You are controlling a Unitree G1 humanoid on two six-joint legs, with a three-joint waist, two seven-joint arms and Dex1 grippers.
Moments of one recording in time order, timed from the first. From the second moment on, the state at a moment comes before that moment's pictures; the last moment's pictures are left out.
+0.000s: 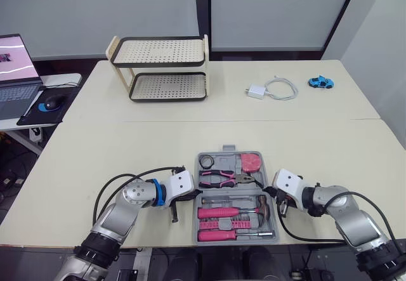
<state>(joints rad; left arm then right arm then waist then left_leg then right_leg) -0.20 0.56 -0.28 0.07 0.06 0.12 -1.01 -0.07 -0.64 0.21 -0.15 -0.06 0.34 0.86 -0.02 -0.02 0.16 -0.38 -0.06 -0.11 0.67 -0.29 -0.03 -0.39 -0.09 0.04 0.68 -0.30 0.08</state>
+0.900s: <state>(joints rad) 0.00 0.80 -0.18 -0.34 -0.29 0.21 -1.25 0.26 -0.73 -0.11 -0.48 0.14 0.44 0.81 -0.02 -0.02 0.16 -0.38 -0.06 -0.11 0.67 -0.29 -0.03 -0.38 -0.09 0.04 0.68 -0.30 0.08</state>
